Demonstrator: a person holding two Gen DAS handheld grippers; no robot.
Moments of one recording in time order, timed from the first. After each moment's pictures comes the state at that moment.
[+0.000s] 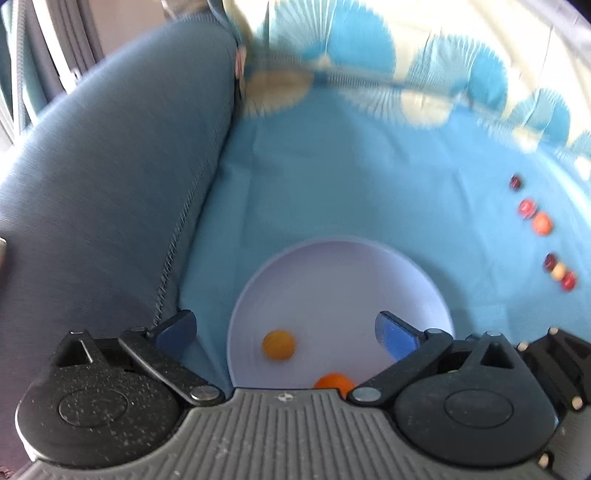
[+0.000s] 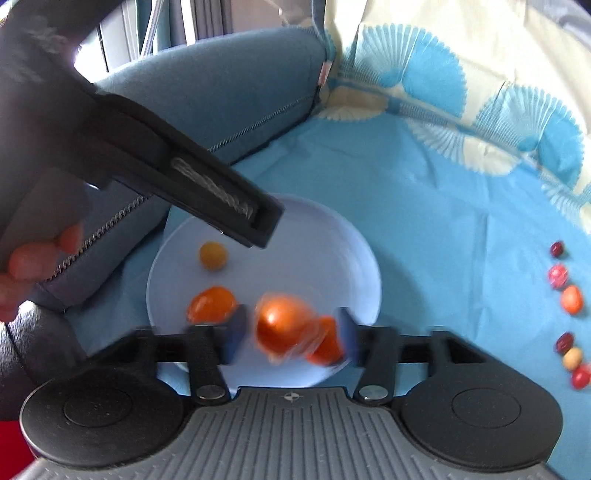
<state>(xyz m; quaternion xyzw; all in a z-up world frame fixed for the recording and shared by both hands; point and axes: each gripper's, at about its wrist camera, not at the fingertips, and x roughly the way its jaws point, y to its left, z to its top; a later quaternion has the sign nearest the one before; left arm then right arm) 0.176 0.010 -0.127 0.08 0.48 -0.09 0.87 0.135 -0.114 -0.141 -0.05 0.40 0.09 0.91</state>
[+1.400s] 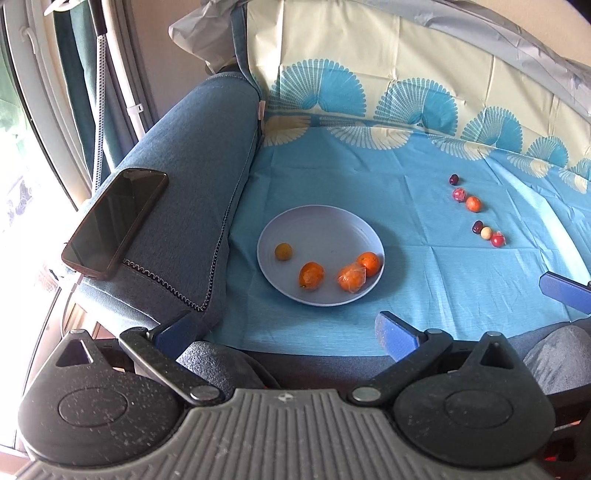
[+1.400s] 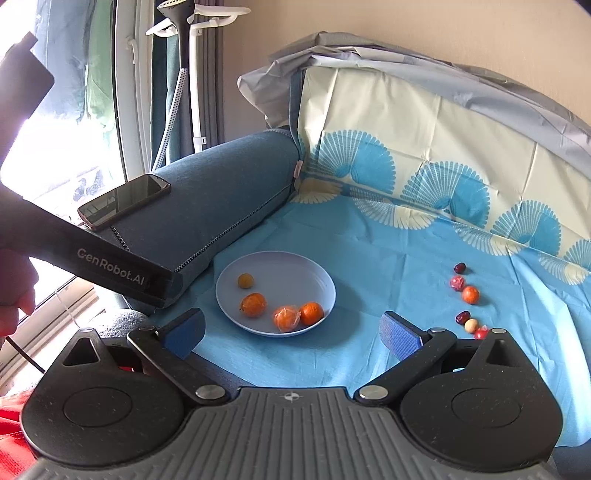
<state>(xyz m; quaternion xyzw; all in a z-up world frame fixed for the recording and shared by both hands) -0.036 0.040 -0.023 0.08 0.42 -0.07 0.90 -0.076 -0.110 -0.028 -0.03 0.28 0.05 0.96</state>
